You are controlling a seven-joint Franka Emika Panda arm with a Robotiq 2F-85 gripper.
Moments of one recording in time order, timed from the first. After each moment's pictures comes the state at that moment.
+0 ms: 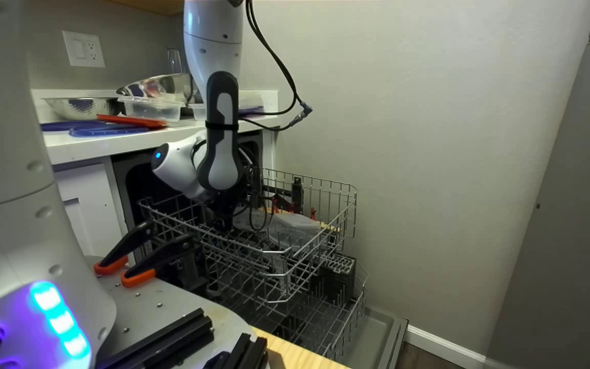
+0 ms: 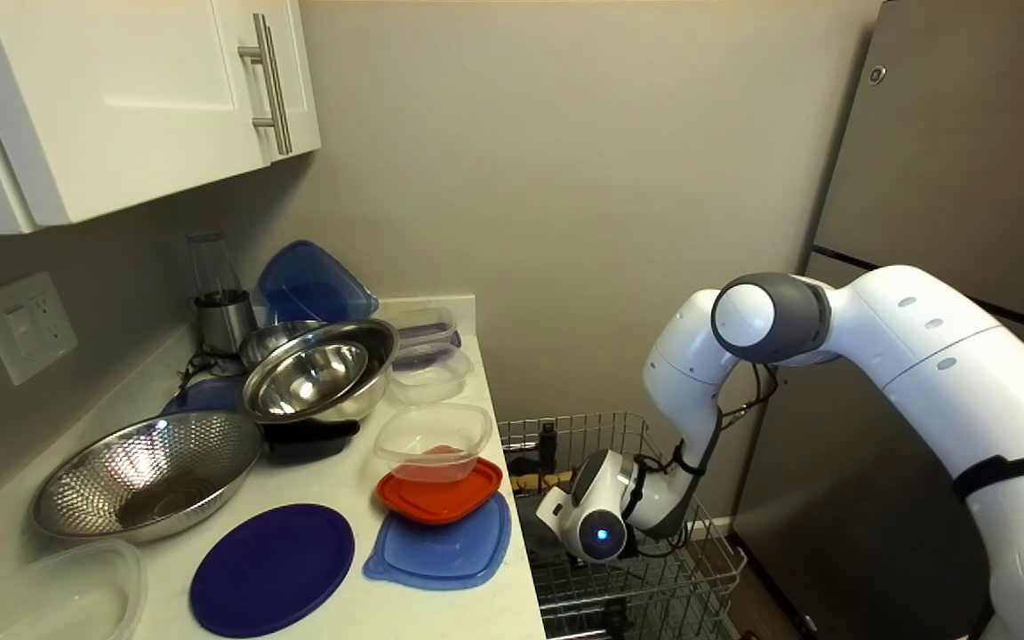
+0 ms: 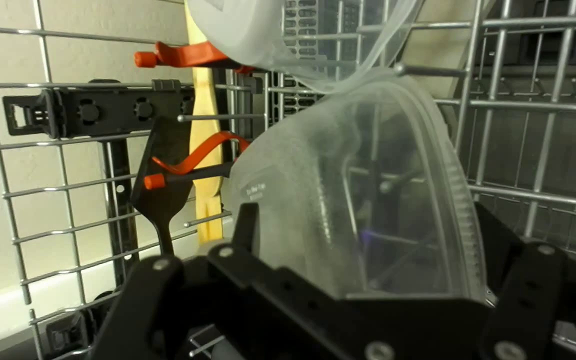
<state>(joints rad) 0.10 1.06 0.32 -1.86 -2.34 2.39 0.99</state>
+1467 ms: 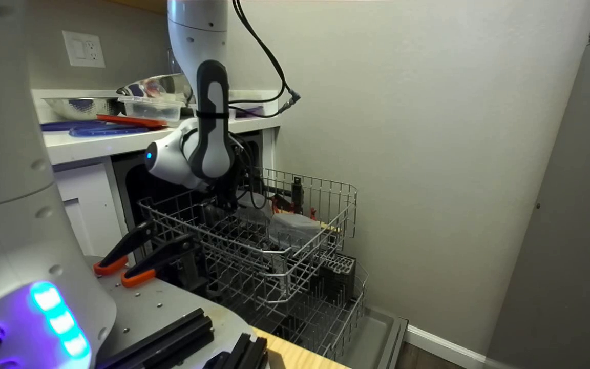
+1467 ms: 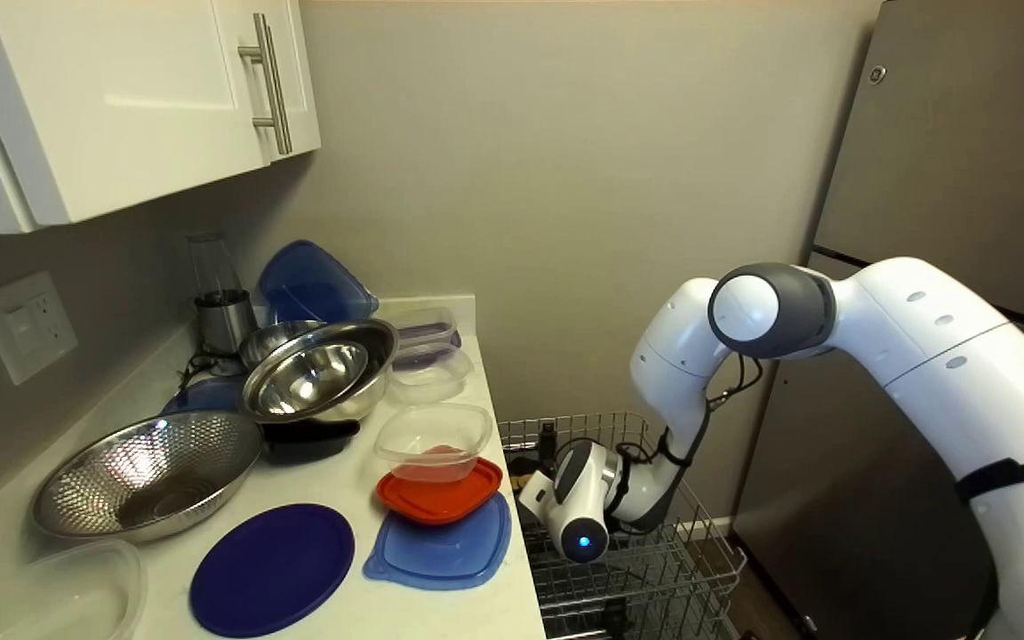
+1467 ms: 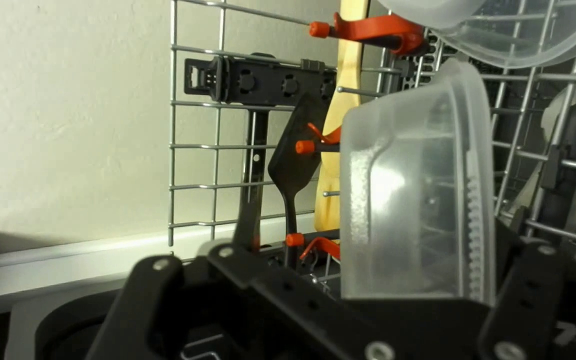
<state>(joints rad) 0.16 1.01 0.33 -1.86 -2.39 2.18 0.99</state>
